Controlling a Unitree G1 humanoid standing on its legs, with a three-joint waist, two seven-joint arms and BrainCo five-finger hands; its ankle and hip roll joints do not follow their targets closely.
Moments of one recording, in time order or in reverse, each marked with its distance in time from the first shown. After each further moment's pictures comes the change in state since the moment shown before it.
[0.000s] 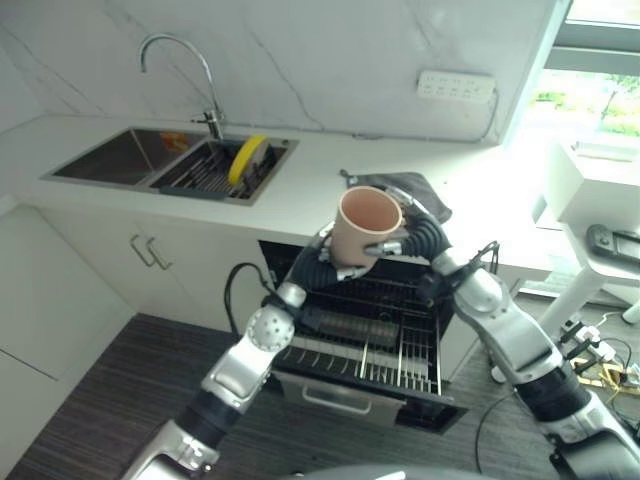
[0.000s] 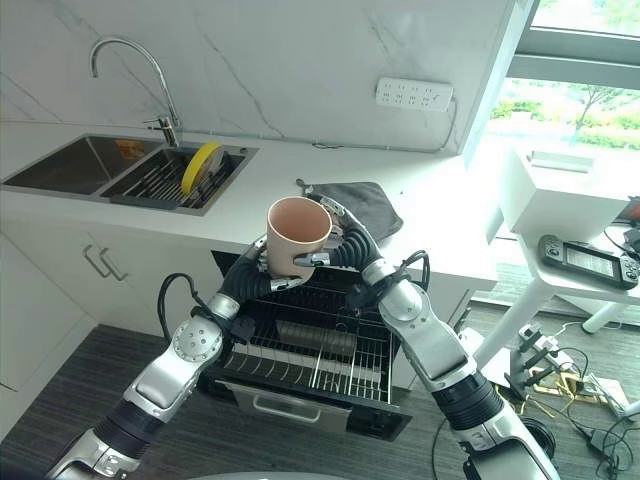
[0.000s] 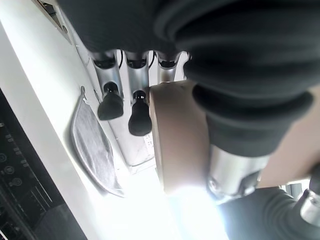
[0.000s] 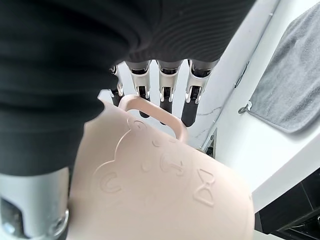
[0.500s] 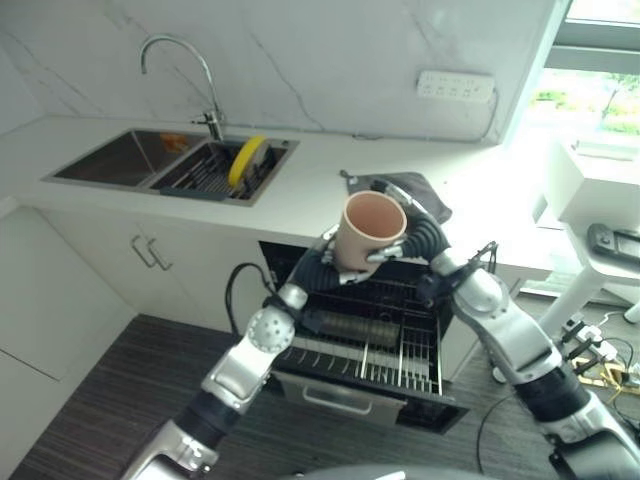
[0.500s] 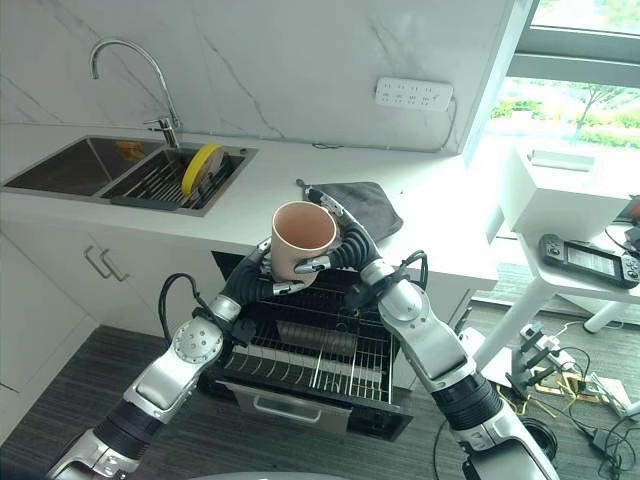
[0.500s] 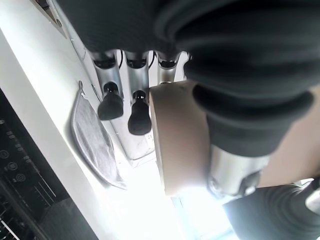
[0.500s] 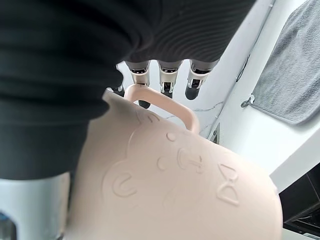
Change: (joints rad) left arm 0.001 0.006 -0.008 0.000 0.009 -0.008 -0.031; right arm 0.000 0.003 0.001 0.000 0.040 -0.008 0.007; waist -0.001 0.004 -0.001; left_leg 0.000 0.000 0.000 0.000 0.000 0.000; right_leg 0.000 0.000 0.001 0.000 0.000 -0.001
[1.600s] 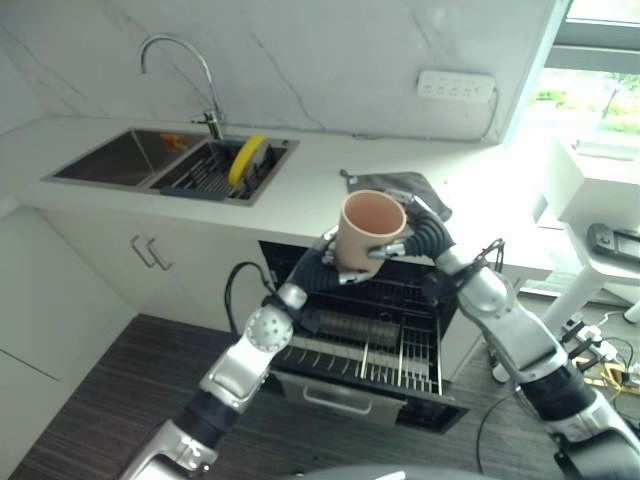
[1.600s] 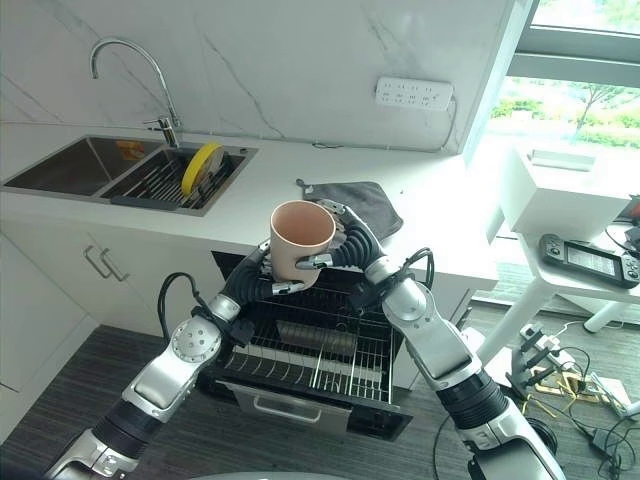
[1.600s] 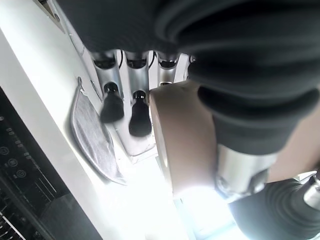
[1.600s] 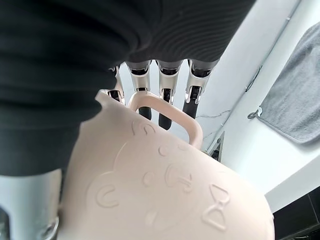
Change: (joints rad) left arm 0.000 0.002 0.009 0.000 -0.005 -0.002 -0.035; right arm -0.003 -0.024 -0.002 -0.003 -0.080 -0.039 0.014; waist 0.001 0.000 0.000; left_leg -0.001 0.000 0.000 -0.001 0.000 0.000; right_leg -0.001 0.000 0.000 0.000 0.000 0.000
